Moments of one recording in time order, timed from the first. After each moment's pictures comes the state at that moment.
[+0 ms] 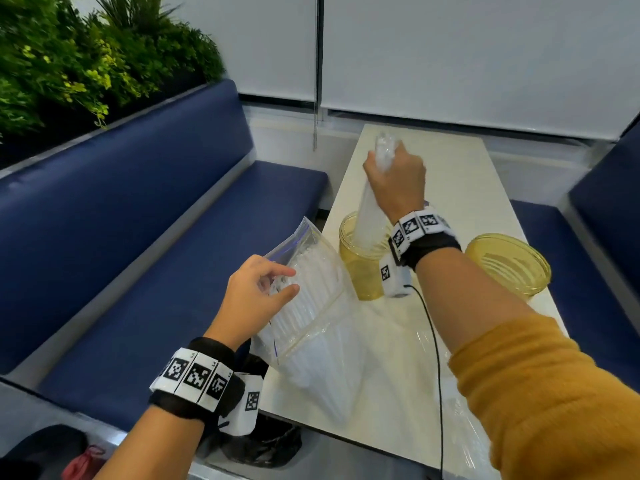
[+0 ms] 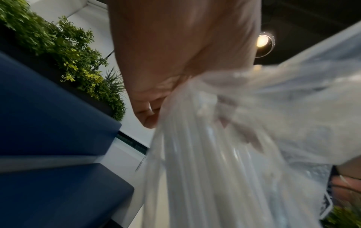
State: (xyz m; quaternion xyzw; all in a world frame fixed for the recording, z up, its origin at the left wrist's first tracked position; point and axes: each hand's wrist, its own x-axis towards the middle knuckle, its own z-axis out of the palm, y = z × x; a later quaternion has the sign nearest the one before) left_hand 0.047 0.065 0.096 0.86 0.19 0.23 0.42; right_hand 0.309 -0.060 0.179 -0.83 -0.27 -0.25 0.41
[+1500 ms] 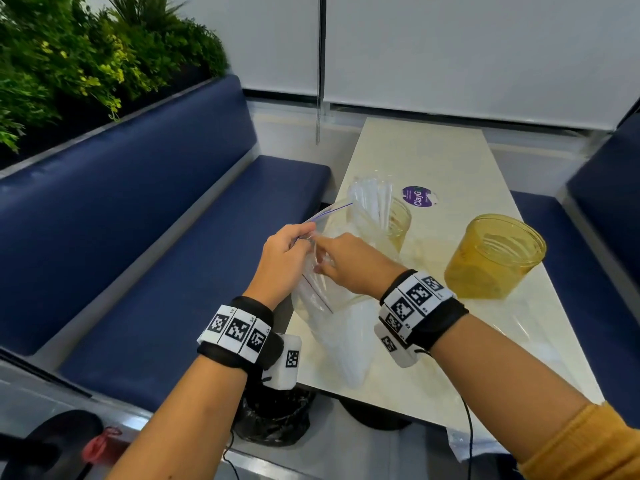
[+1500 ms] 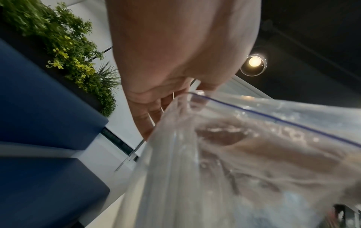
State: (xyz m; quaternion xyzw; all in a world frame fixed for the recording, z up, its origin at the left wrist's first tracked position) left_hand 0.057 0.040 0.117 0.77 0.20 0.23 0.56; right_hand 0.147 -0.079 0.139 -0.86 -0.48 0.09 0.12
